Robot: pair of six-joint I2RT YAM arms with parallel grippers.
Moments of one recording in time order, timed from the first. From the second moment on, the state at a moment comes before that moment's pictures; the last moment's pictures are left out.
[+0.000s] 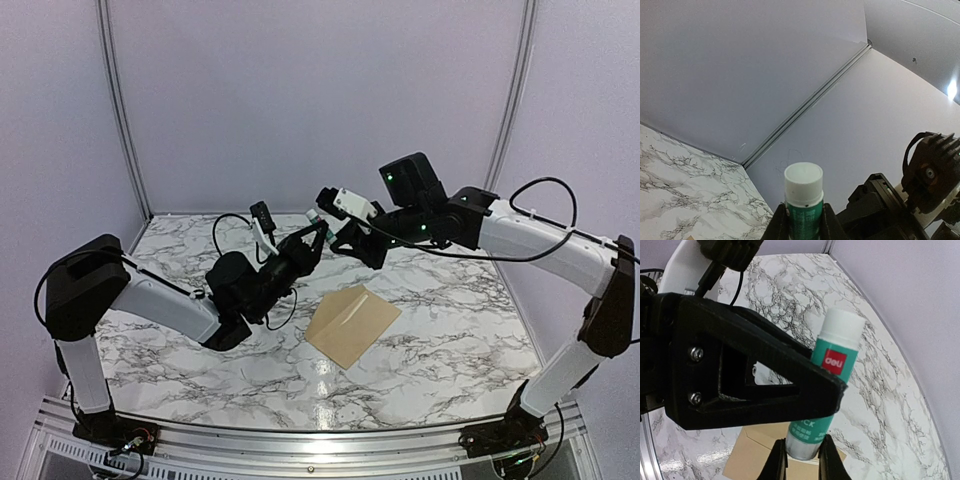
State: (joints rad) left arm -1.01 1.89 0.93 1.32 -0.28 -0.78; right arm 0.81 1.56 1.44 -0.52 -0.19 -0.41
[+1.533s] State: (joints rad) left arm -1.02 1.88 0.89 1.37 -0.34 -0.75; right arm 0.81 1.60 1.48 -0.50 -0.23 -0.32
